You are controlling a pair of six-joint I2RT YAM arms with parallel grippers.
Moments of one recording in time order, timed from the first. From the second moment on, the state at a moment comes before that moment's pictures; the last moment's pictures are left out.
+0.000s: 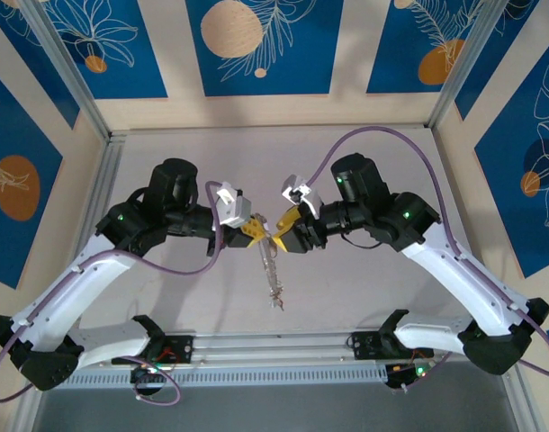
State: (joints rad) left arm -0.70 1.11 1.33 -0.76 0.81 0.45; right arm 0.76 1.16 1.39 -0.87 -0.67 -0.02
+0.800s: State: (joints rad) left arm -0.70 1.08 1.26 -0.66 0.82 0.39; right arm 0.74 1.14 1.30 -0.77 -0.76 0.01
